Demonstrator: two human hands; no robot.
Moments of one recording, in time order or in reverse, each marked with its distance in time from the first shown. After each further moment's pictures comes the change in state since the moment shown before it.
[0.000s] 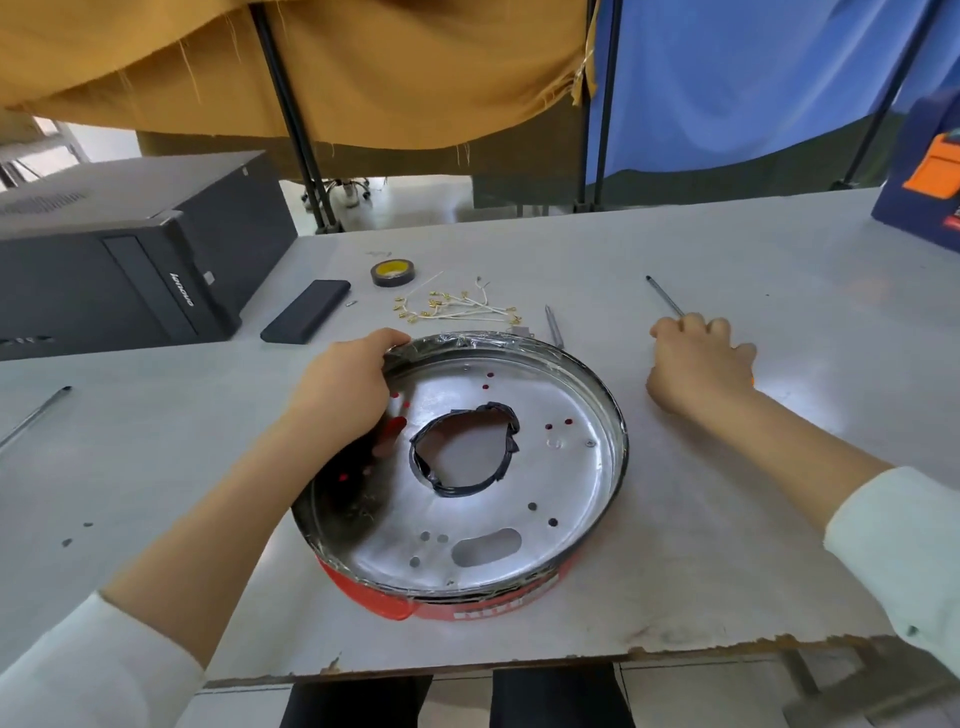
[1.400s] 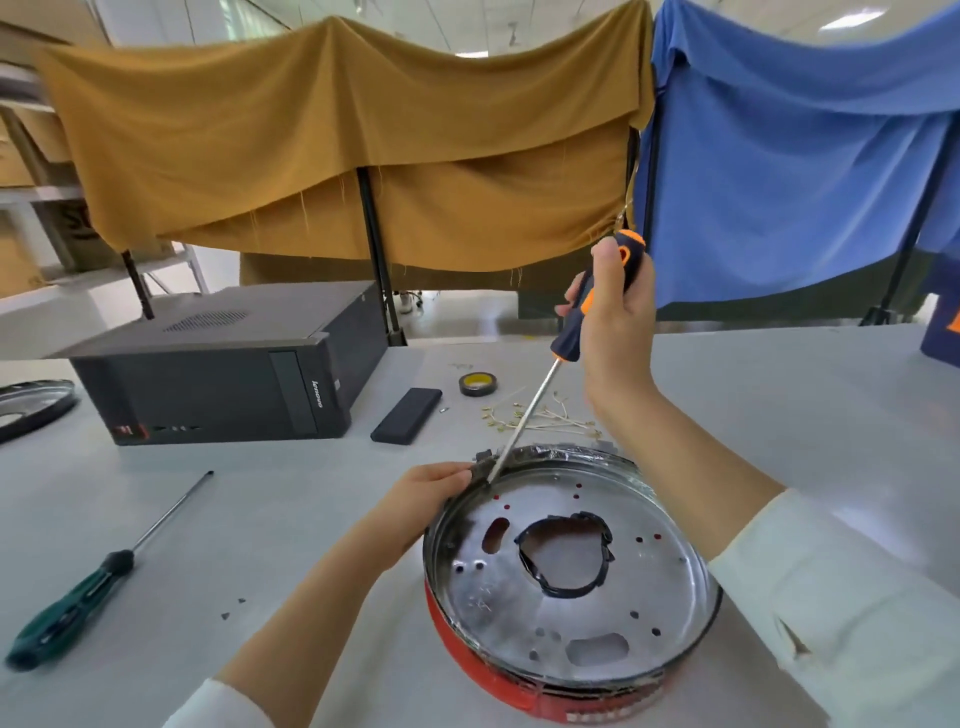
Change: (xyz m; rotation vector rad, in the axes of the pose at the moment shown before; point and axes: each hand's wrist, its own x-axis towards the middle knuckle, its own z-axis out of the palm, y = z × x) left_hand -0.031 -0.042 -0.040 -0.952 -0.345 -0.244; right_hand -0.034 -0.190 -0.145 1.875 0.444 -0.364
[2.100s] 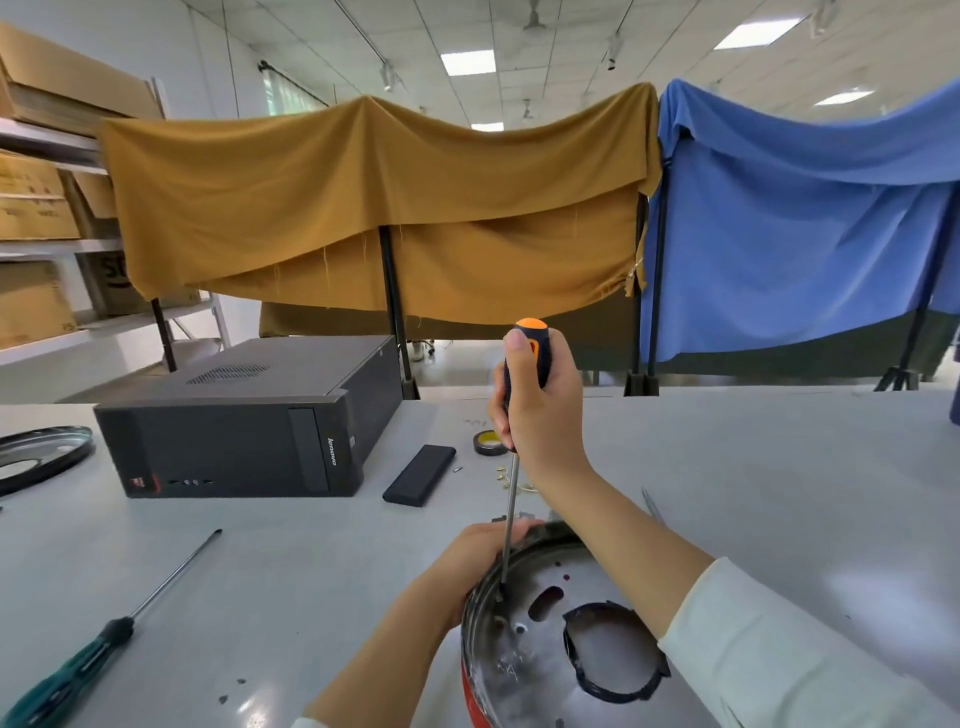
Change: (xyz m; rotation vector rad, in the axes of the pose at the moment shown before) left_hand 0.028 0.014 0.030 -0.244 -0.086 -0.050; right_hand -0.023 0.015 0.053 0.077 -0.287 0.006
